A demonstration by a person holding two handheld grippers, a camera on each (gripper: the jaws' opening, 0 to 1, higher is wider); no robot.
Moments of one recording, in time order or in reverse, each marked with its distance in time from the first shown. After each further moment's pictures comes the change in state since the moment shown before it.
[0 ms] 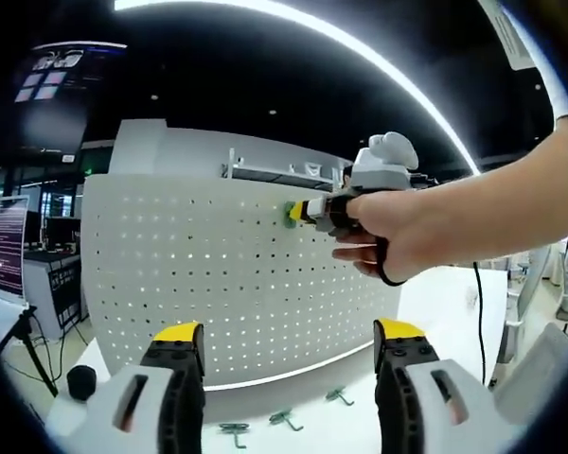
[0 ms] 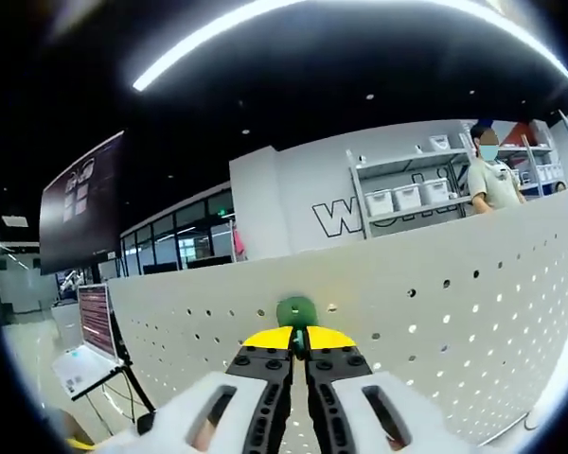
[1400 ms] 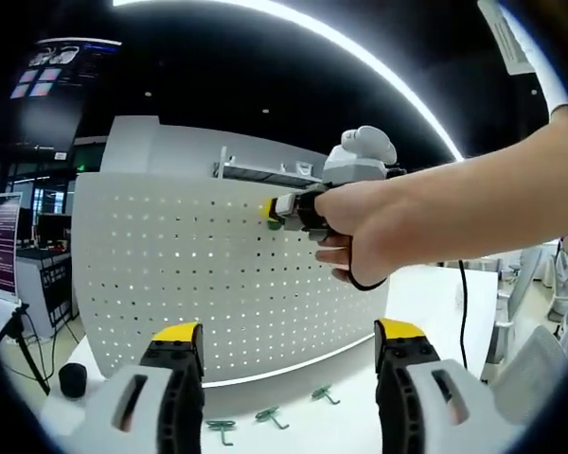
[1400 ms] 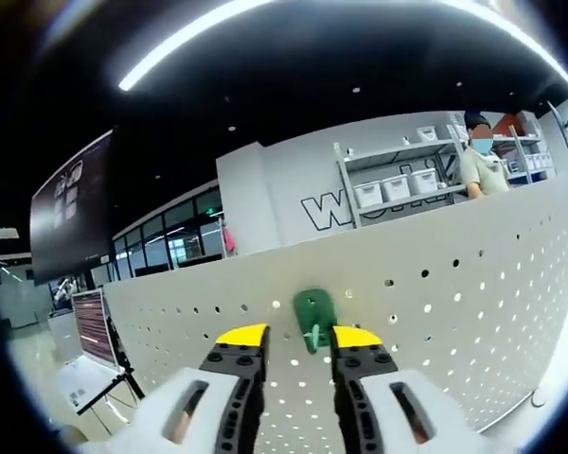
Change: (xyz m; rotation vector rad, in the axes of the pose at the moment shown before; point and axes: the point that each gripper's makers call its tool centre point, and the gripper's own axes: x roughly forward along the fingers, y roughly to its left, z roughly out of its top) left arm -0.004 -0.015 0.001 -0.011 0.001 -0.044; right arm -0.002 0.012 -0.009 0.050 0.028 -0.044
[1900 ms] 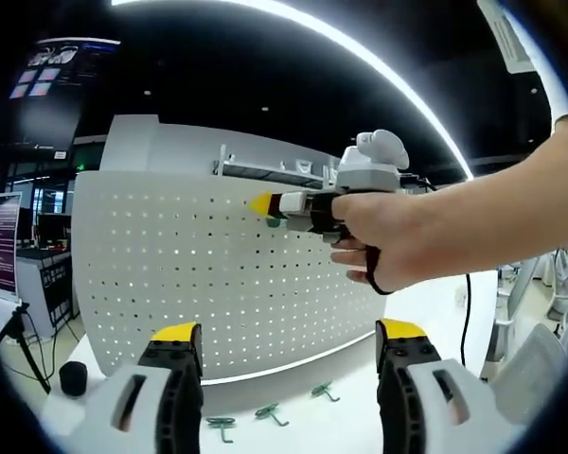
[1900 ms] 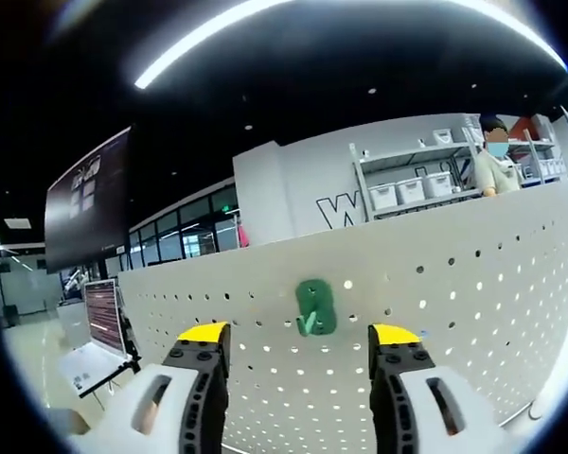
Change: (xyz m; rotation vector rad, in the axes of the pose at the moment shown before) left arm -0.002 0.000 -0.003 0.002 0.012 0.003; right arm -0.011 0.000 -0.003 -0.051 -0.003 0.068
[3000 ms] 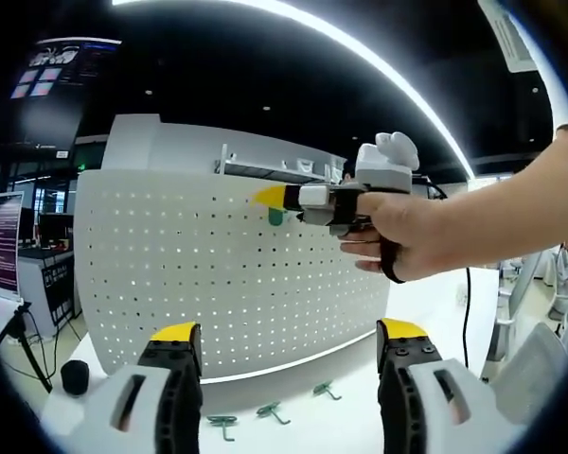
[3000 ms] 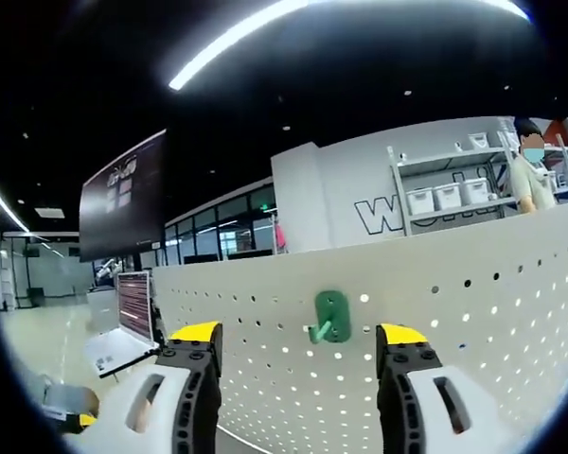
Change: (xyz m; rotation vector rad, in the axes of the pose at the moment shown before) left arm -0.001 0.002 -0.001 -0.001 0.002 0.007; right arm -0.011 0.012 0.011 -0.032 -0.006 0.229
